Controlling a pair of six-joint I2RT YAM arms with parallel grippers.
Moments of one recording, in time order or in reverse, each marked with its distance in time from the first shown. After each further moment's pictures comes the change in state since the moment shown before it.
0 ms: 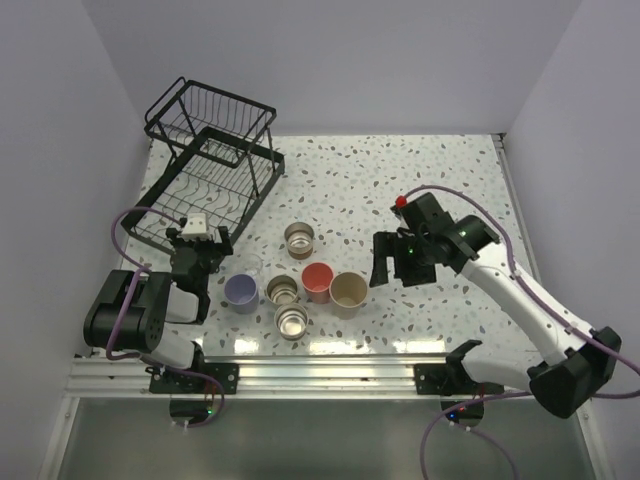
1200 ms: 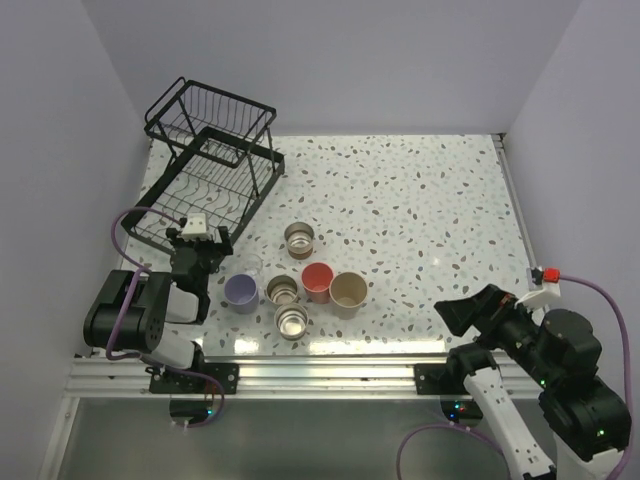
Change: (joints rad) left arm 0.000 0.000 0.000 0.000 0.000 0.000; right arm -0.324 -0.882 -0.034 -0.161 0.007 0.166
